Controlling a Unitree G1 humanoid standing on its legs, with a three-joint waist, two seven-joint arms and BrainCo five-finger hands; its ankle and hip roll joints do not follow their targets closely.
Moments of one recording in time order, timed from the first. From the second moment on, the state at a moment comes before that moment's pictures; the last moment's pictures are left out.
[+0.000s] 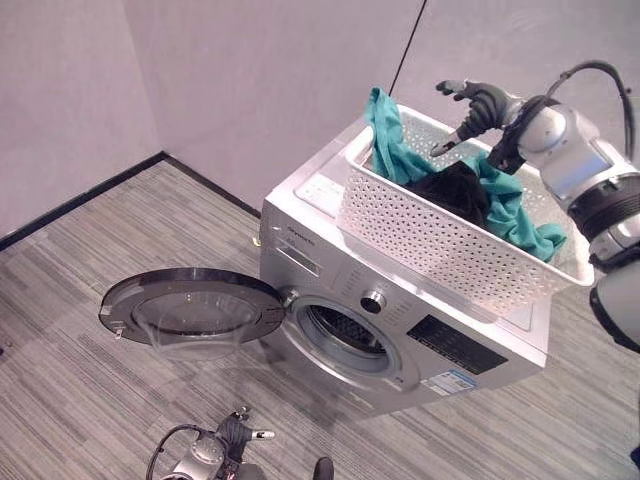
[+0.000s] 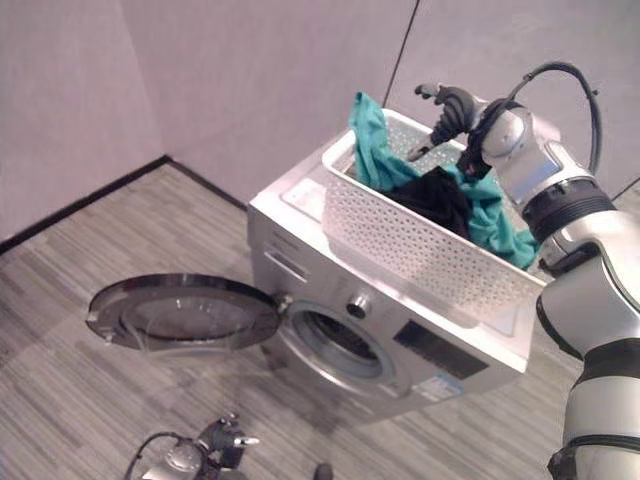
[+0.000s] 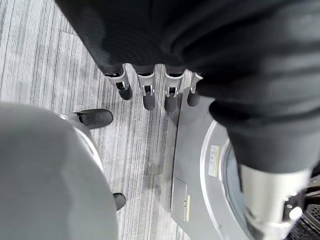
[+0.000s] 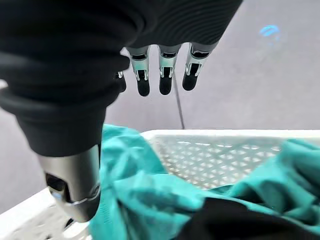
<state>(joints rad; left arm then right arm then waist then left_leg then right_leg) -0.09 0.30 -0.46 1.03 -0.11 -0.02 -0.03 -1.42 -0.79 0.96 0.90 0.15 0.00 0.20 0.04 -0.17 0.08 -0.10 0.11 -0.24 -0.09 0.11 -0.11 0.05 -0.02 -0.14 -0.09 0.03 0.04</state>
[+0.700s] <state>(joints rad) -0.09 0.31 -0.48 1.04 -0.11 -0.02 -0.05 -1.24 -0.77 1.02 0.88 -0.03 0.02 0.31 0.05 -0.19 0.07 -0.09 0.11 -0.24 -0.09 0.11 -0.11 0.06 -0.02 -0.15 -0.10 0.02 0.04</state>
